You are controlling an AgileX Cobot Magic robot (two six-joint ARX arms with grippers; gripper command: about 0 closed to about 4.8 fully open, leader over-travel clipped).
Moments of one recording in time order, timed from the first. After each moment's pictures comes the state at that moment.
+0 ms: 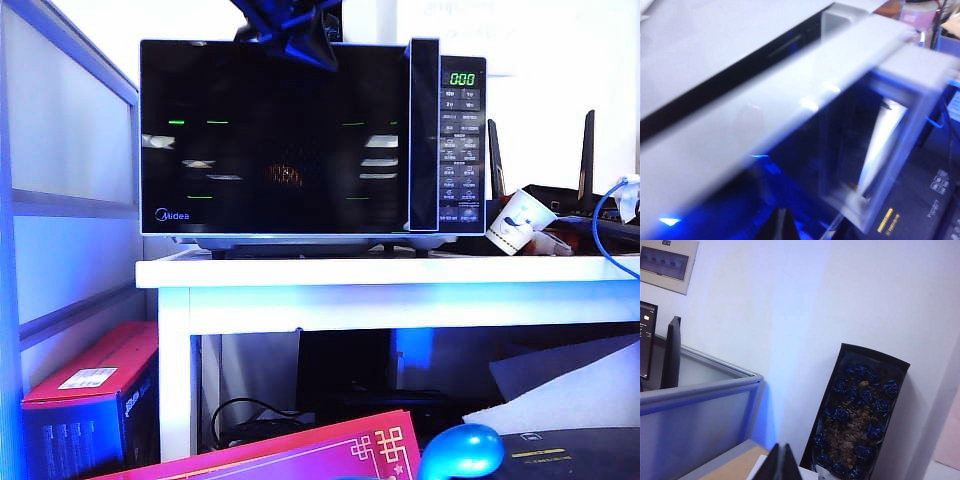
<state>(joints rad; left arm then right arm) -0.49 2.02 2.10 -0.43 0.26 0.19 0.50 1.71 2.27 -0.18 -0.11 -0.27</state>
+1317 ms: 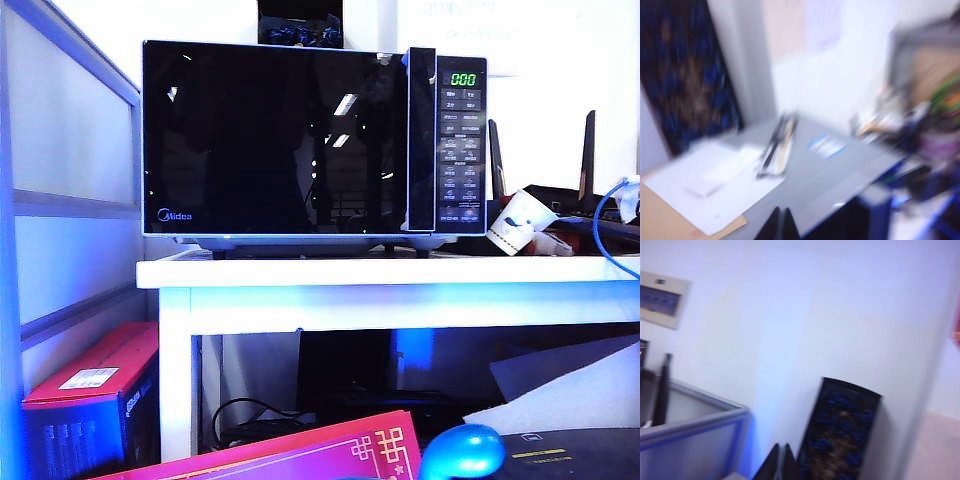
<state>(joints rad) -0.49 1.64 2.10 -0.43 0.08 0.13 0.50 1.60 2.27 -0.18 -0.07 -0.27</state>
